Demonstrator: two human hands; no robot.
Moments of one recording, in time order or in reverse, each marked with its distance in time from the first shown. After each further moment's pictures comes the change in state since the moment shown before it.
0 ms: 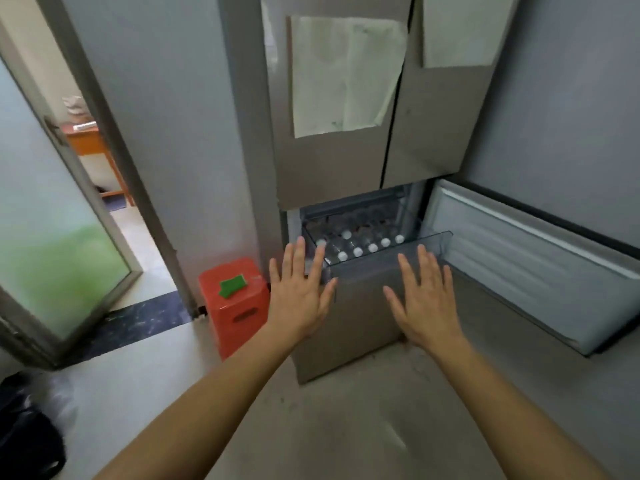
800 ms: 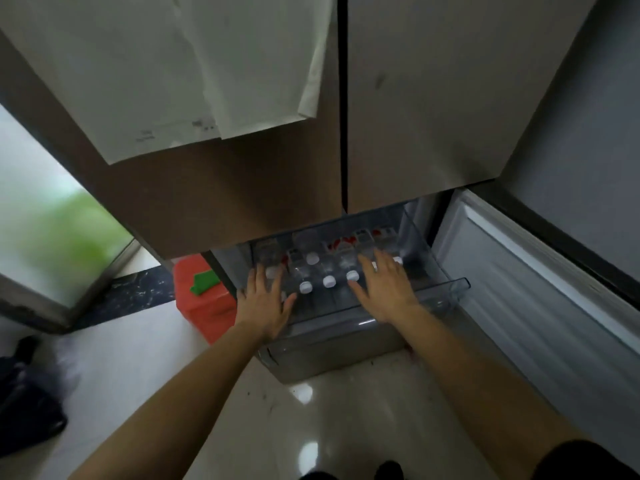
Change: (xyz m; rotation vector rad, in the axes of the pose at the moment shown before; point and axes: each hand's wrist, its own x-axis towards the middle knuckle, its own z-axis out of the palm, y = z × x) left_hand 0.256 0.019 0.195 0.059 -0.419 -0.363; right_hand 0.305 0.130 0.196 0.201 -0.446 -0.245
